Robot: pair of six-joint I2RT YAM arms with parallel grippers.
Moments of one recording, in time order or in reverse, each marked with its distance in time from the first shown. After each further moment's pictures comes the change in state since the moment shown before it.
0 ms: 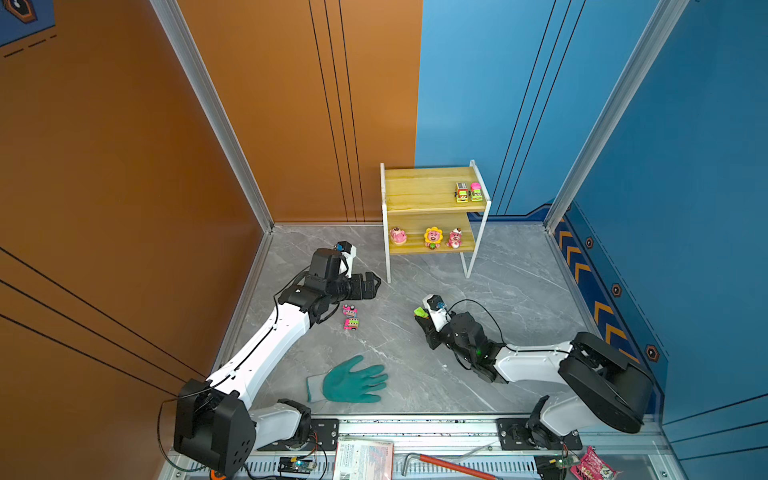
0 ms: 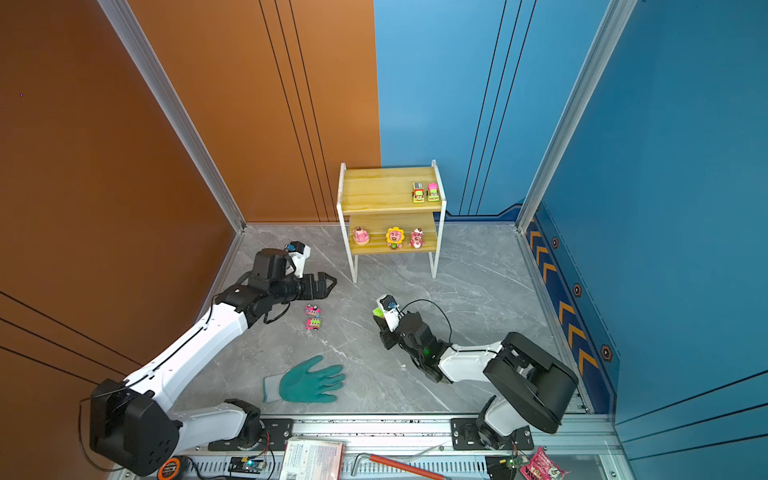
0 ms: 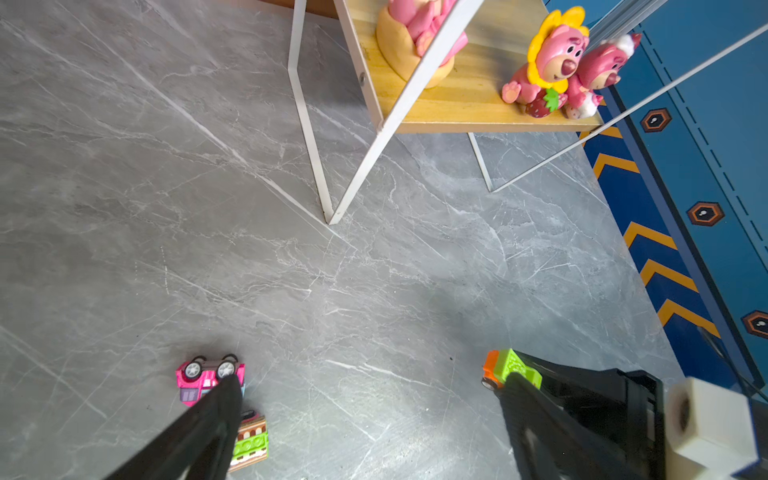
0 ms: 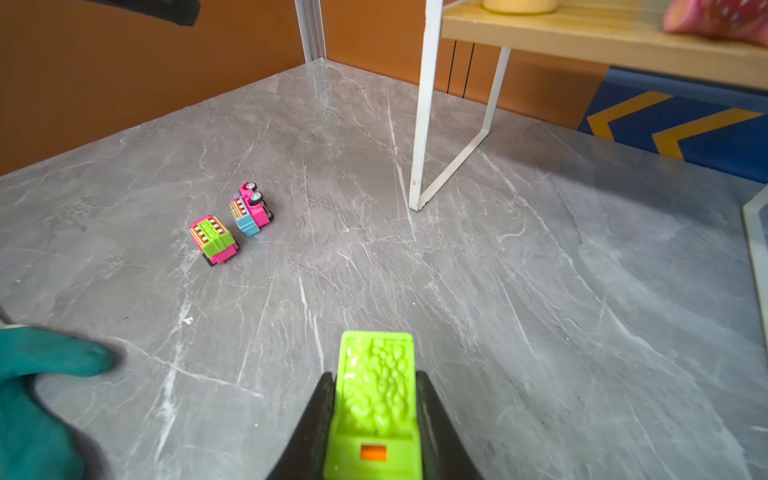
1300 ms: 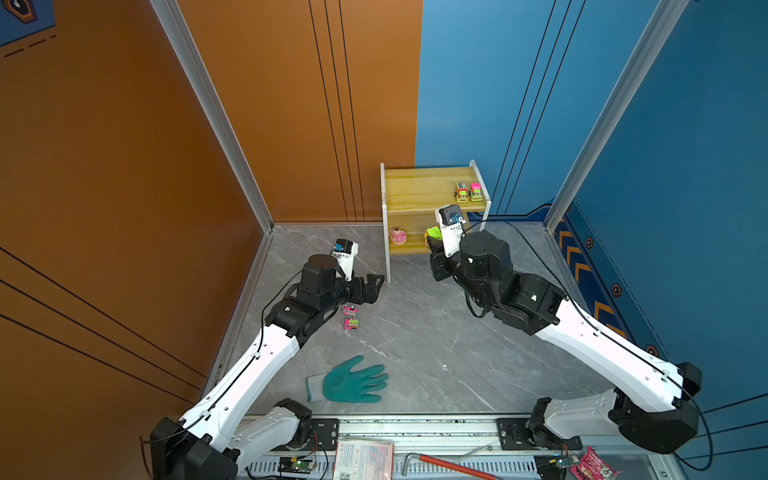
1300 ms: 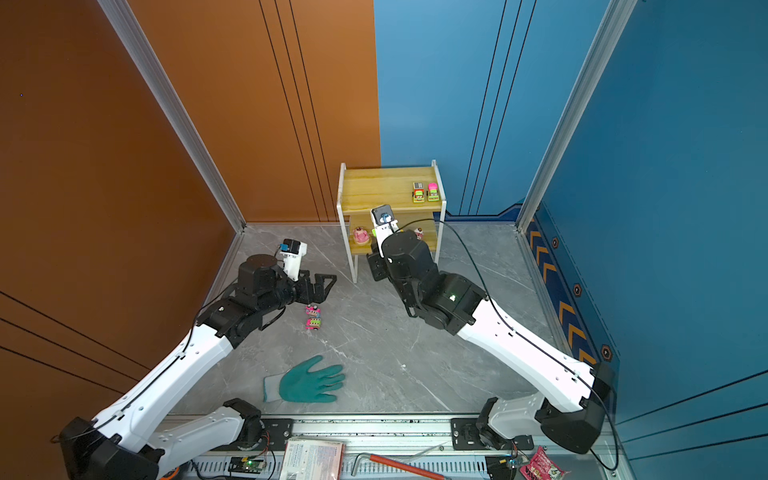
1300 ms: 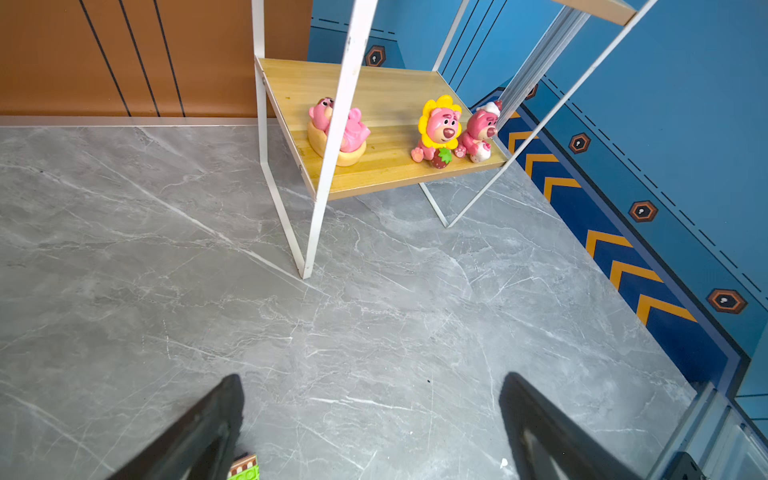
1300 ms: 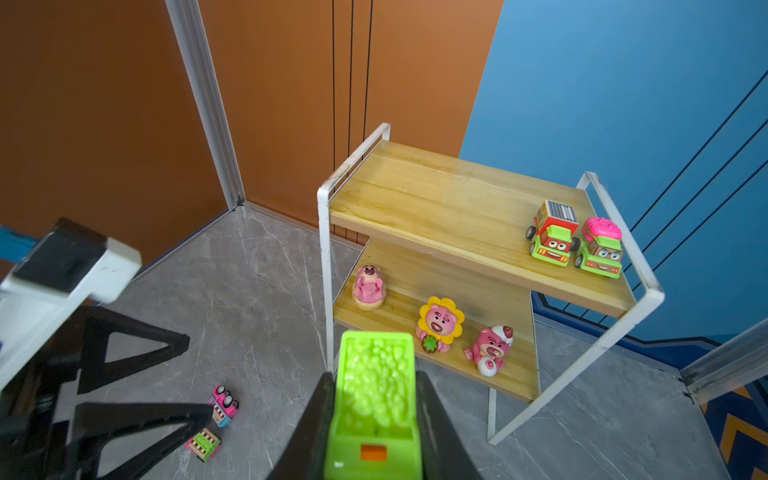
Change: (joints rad) left arm -0.105 -0.168 -0.034 0.069 -0.078 0.070; right arm 0.041 -0.049 1.155 -1.164 0.388 0.001
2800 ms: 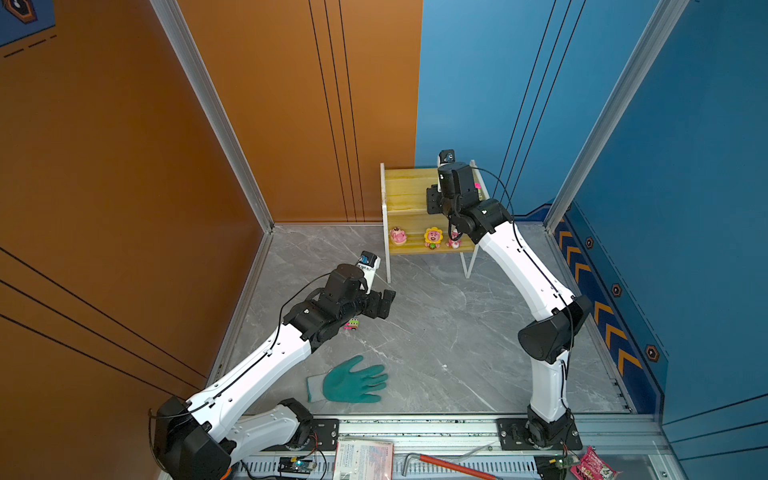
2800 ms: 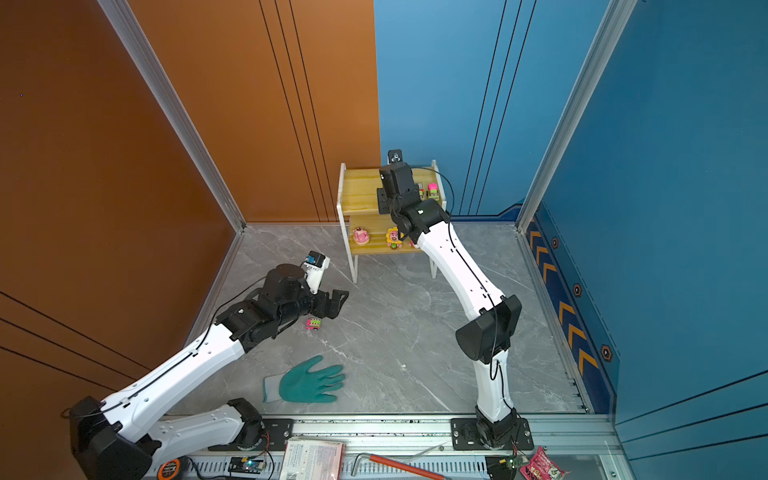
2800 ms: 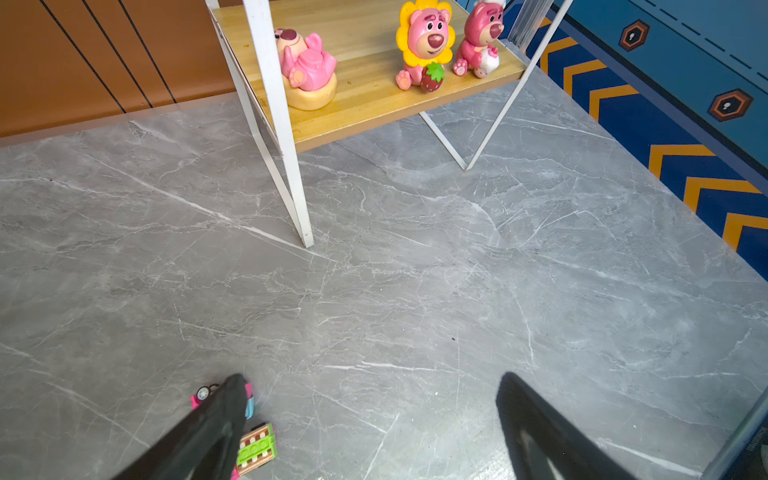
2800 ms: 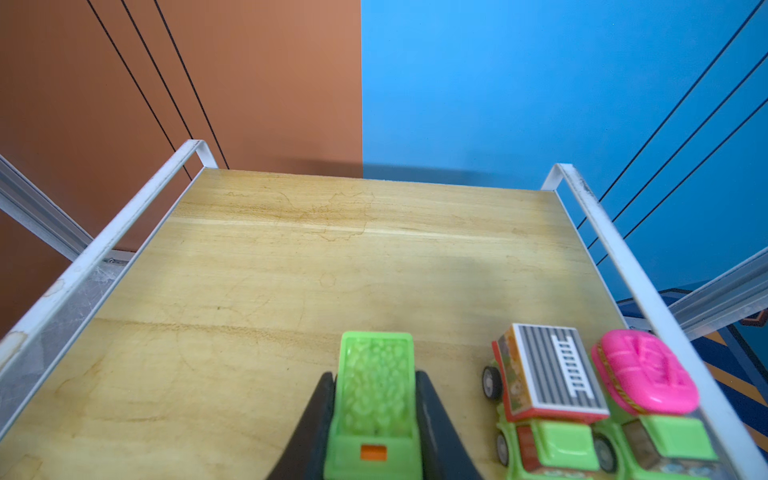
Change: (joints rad) left arm -0.180 0.051 0.003 -0.070 -0.196 0.088; right arm -0.345 0.620 0.696 -0.197 -0.126 0.090
